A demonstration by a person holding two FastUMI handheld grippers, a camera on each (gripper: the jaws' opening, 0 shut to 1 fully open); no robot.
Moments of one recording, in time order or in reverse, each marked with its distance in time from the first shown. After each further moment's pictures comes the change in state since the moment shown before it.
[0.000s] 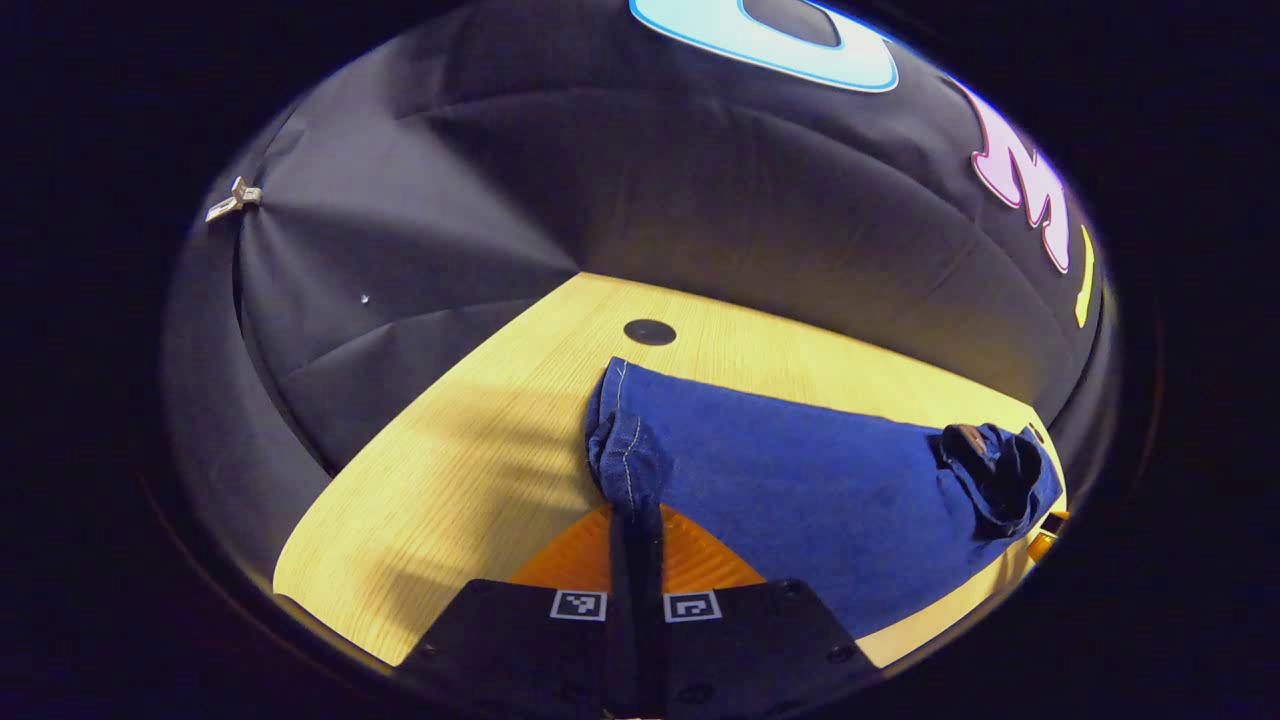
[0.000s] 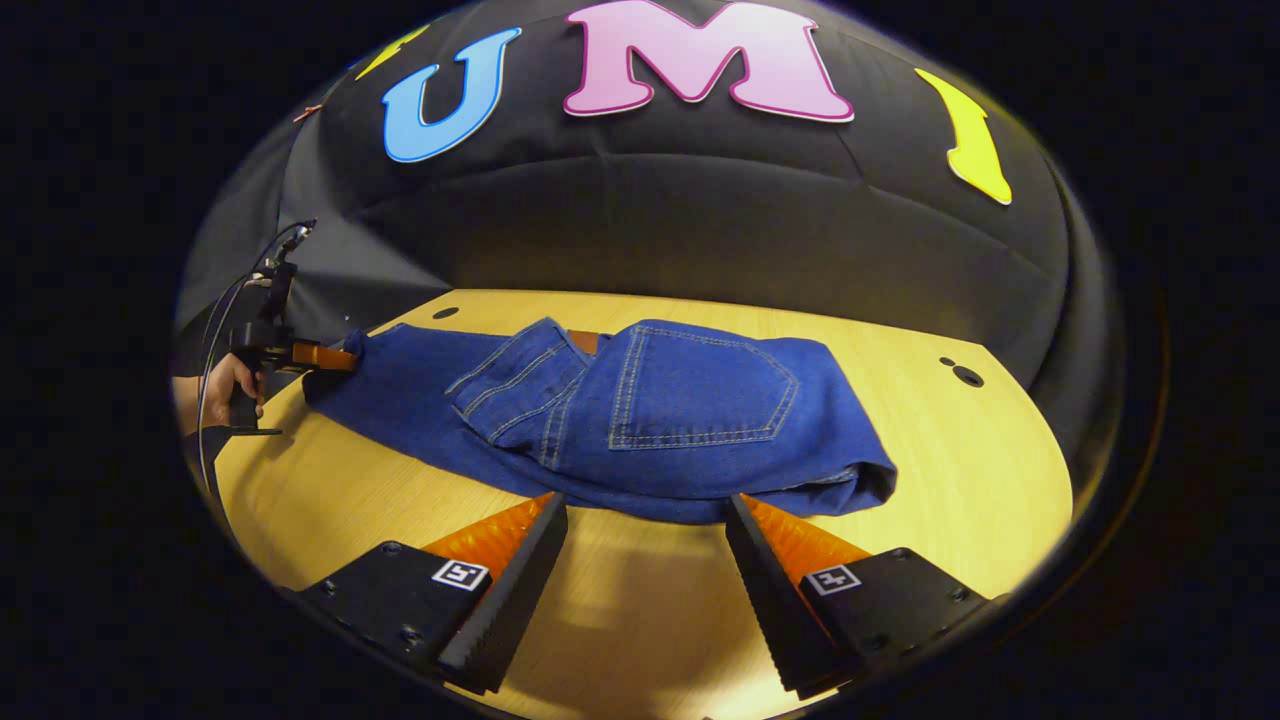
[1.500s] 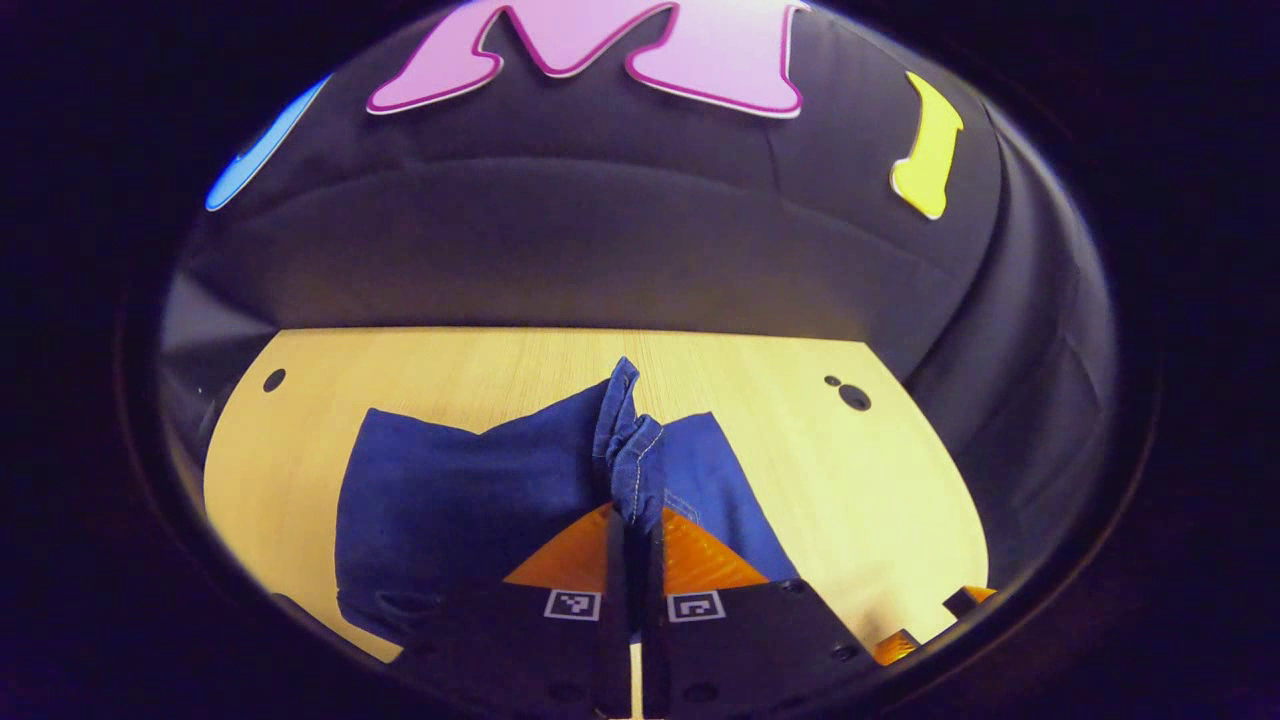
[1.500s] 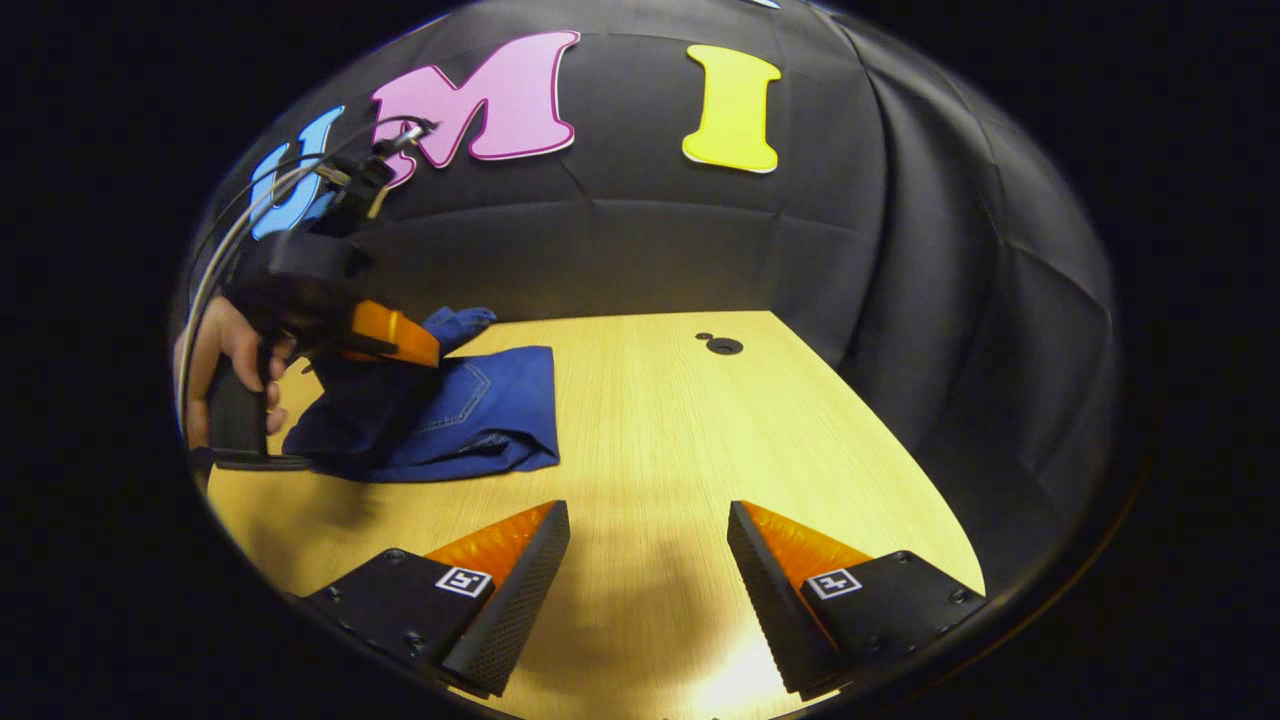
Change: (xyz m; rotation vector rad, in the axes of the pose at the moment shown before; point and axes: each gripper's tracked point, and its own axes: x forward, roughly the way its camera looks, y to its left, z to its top) left arm -0.044 -0.510 -0.071 0.325 0.178 -0.231; right arm -0.129 -0.198 -0.020 0.178 0.004 -0.338
